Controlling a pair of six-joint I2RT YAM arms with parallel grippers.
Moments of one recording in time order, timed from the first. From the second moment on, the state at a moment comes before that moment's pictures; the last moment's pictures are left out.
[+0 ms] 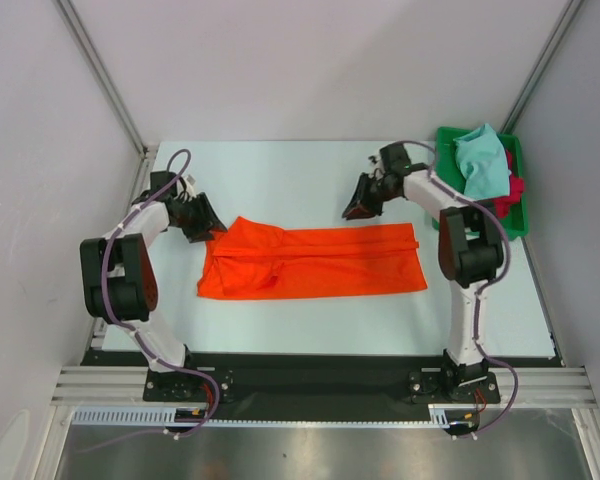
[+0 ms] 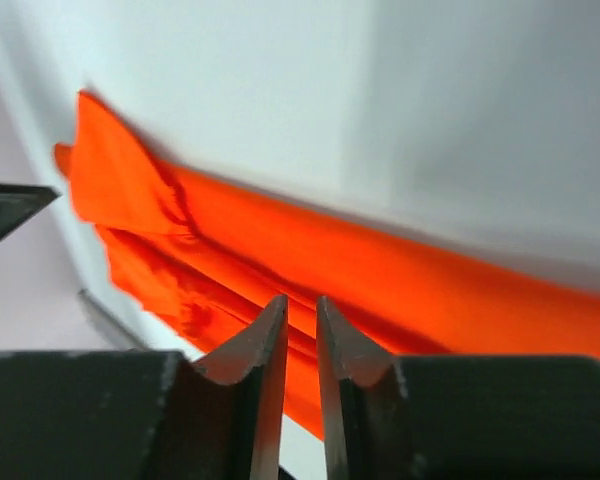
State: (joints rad) left arm 0.11 1.74 1.17 -0.50 0.42 -0.32; right arm 0.24 2.09 1.67 -0.60 -0.53 0.51
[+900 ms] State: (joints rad) left arm 0.11 1.76 1.11 -0.49 0.48 -0.33; right arm 0.46 2.40 1.82 -0.40 -0.82 0.74
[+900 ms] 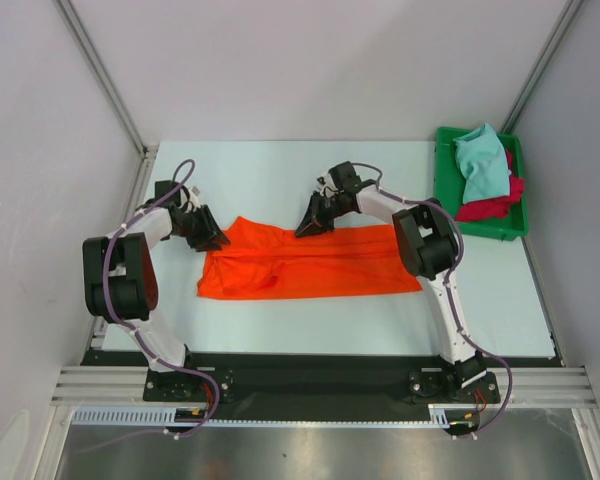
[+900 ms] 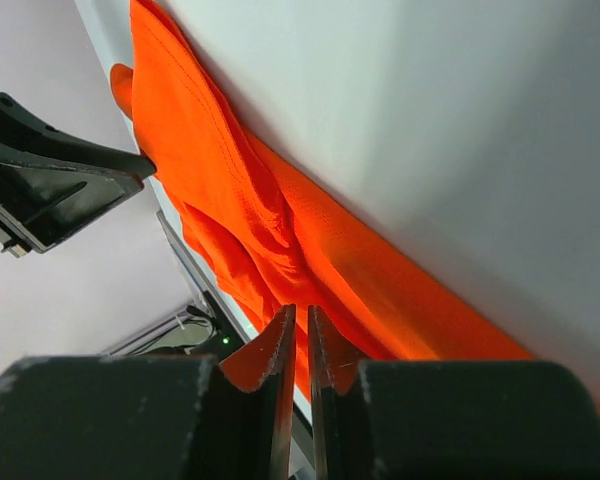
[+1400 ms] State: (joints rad) left arm 0.11 1.74 1.09 -0.51 0.46 -0.33; right arm 0.51 2.48 1.92 -0.48 -0.82 0.70
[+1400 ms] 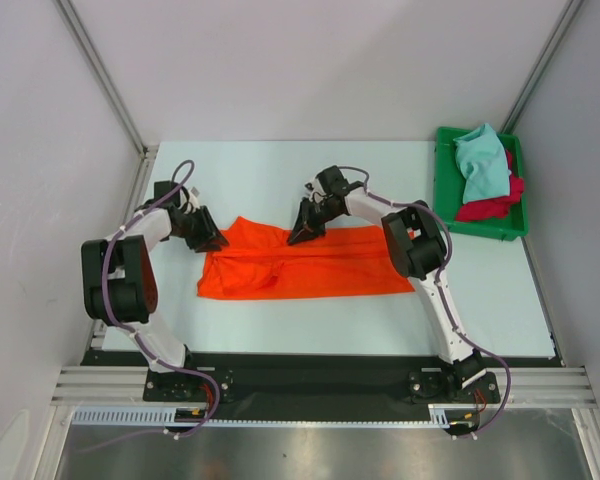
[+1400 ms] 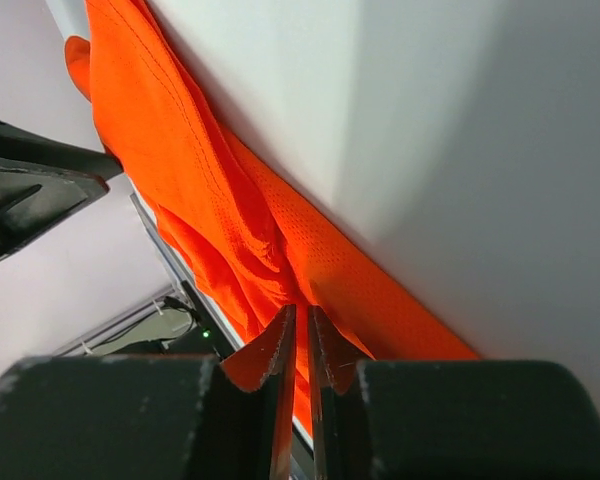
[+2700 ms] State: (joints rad) left arm 0.10 1.82 1.18 -0.51 0.46 -0.31; right arm 0.55 2.49 1.93 -0.54 -0.83 0.62
